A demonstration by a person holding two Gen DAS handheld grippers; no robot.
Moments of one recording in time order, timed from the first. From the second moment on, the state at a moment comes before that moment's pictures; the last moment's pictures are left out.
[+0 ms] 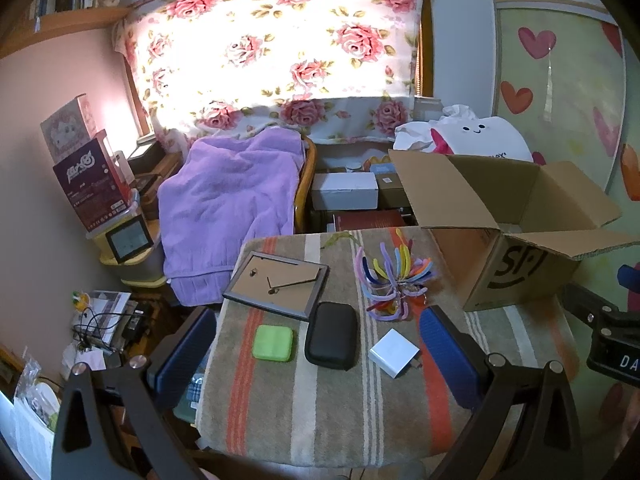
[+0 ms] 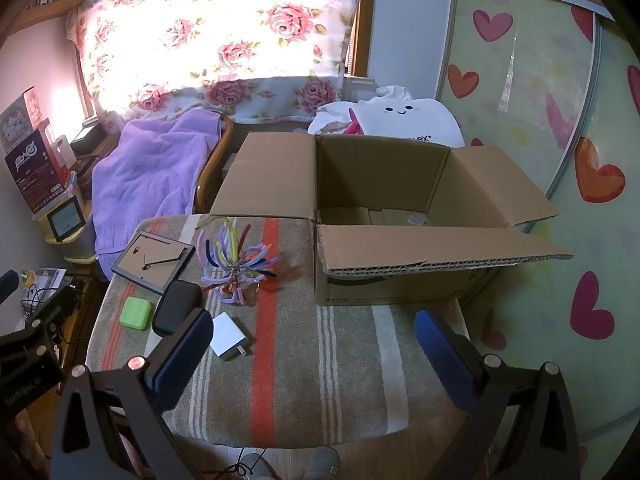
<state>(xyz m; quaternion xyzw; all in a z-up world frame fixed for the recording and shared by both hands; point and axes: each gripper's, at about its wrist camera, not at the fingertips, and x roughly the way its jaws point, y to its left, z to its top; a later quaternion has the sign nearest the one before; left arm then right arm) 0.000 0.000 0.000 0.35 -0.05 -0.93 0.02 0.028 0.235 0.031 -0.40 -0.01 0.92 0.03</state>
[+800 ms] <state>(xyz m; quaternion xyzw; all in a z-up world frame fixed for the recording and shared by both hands) -0.003 -0.003 0.001 0.36 -0.03 -0.93 0.02 0.025 0.235 0.031 -0.40 -0.01 0.92 0.03</state>
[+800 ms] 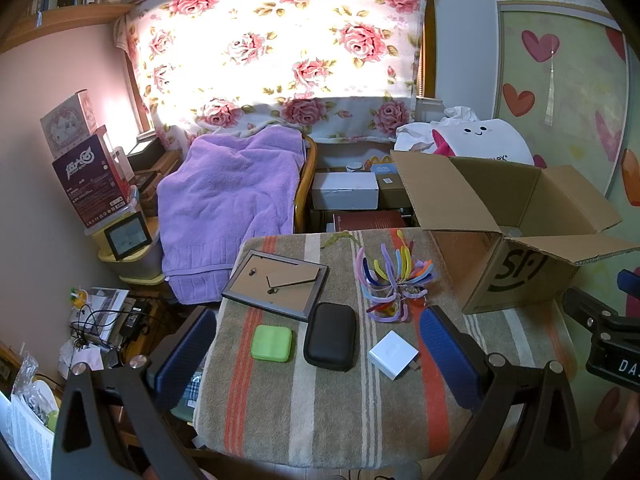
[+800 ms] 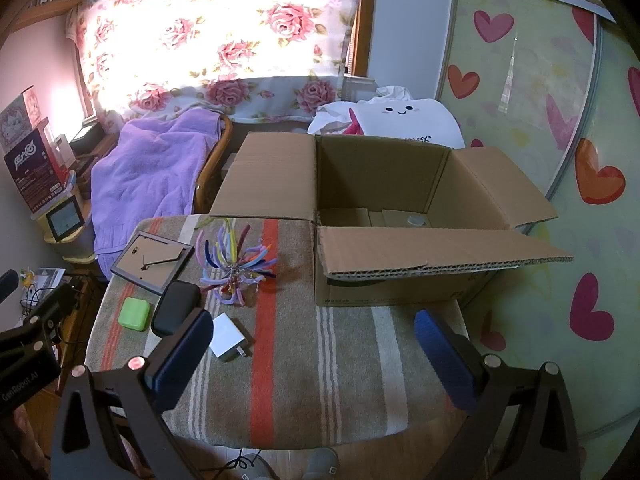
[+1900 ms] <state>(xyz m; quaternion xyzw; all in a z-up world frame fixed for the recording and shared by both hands) -0.003 -0.003 0.000 0.36 -0.03 -0.93 0.02 0.025 0.234 0.030 -0.40 -0.01 0.92 0.03</state>
